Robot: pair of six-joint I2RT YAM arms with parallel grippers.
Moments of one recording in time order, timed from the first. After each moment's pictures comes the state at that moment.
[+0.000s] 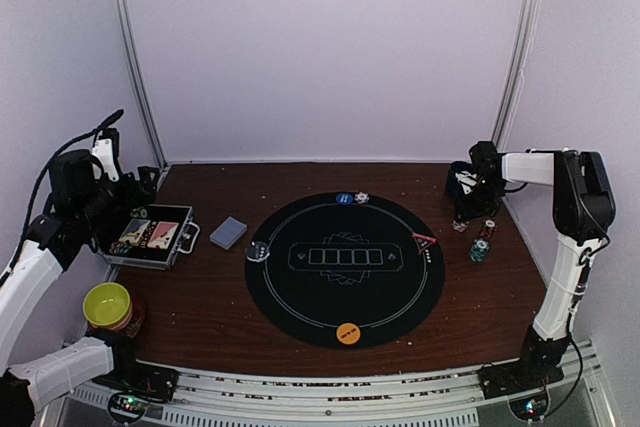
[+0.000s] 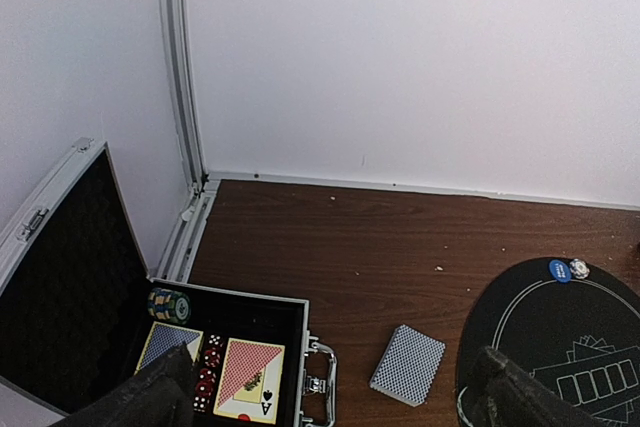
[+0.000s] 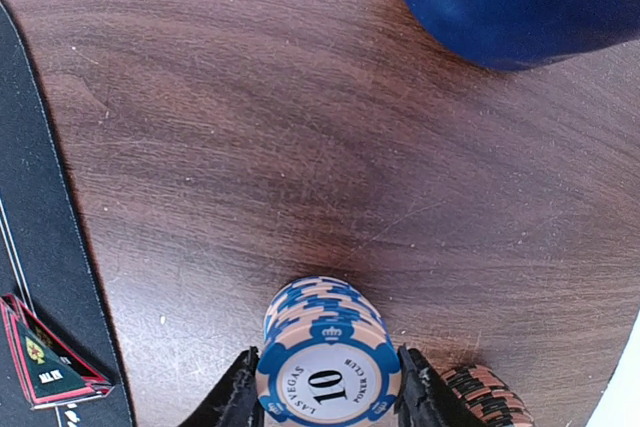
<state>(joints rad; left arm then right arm) -0.13 0.77 0.77 -0.26 -0.08 -0.14 0.05 1.95 1.38 -0.61 -0.02 -0.15</state>
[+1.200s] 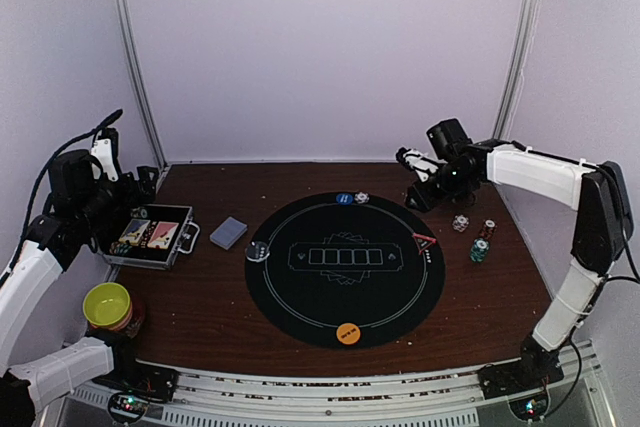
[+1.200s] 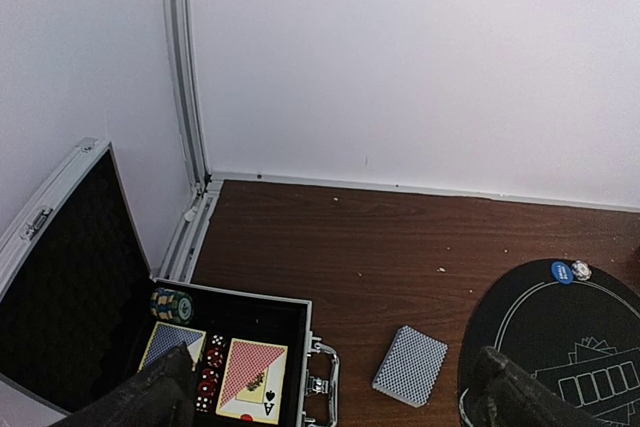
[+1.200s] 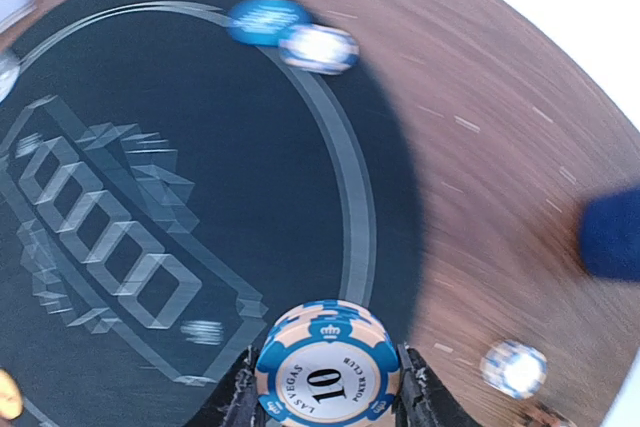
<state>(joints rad) -0.12 0.77 0.77 -0.26 -0.08 -0.14 0.40 1.71 1.36 -0.59 -0.06 -0.22</state>
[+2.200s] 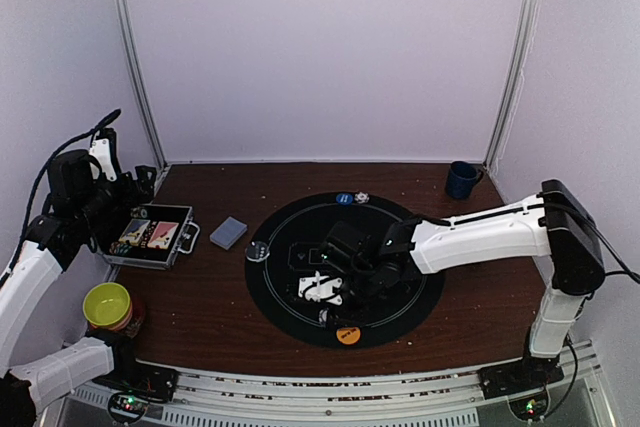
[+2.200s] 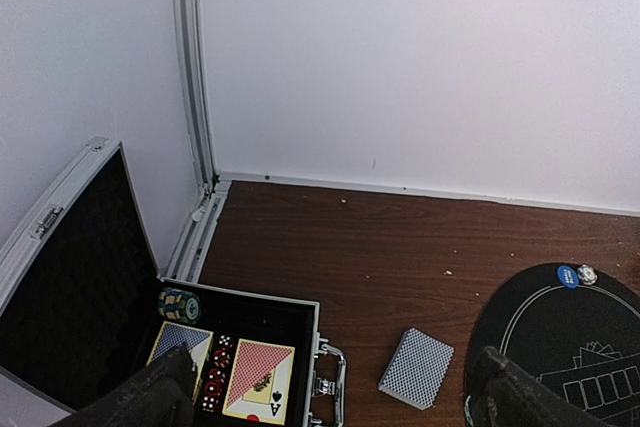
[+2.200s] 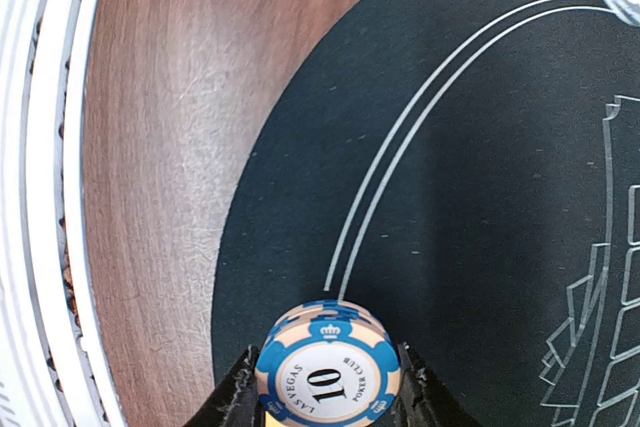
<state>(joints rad) -0.11 0.77 0.77 -0.26 -0.09 -0.14 1.13 1.83 1.25 -0.54 -0.15 -0.38</state>
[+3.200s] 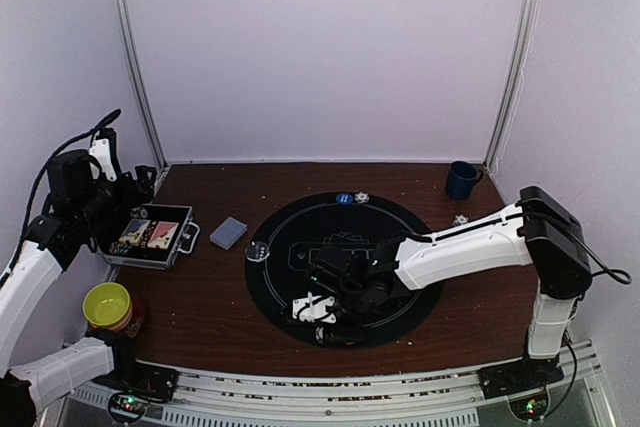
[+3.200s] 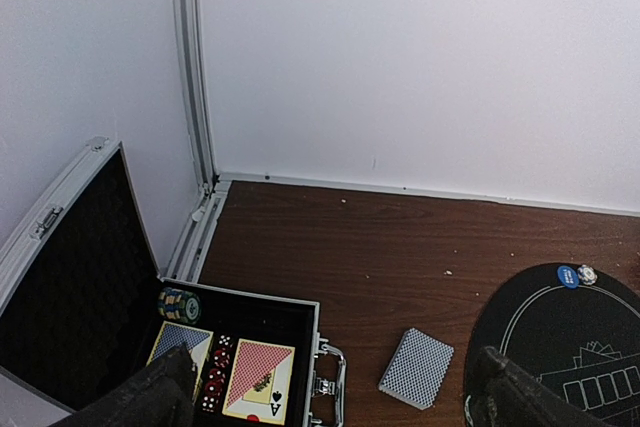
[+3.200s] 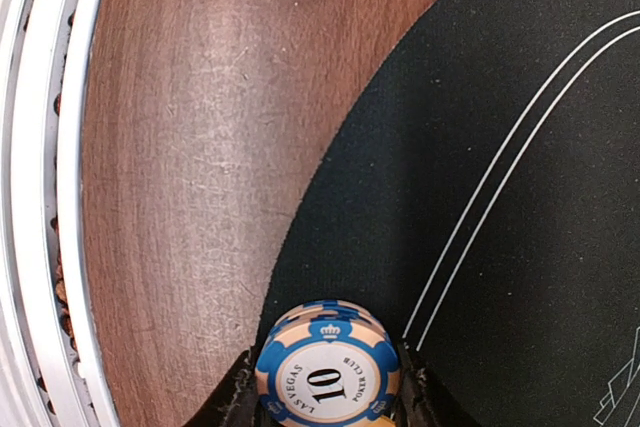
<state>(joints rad) -0.11 0.77 0.77 -0.26 -0.09 -0.14 1.18 1.91 1.24 -0.51 -0.15 -0.40</state>
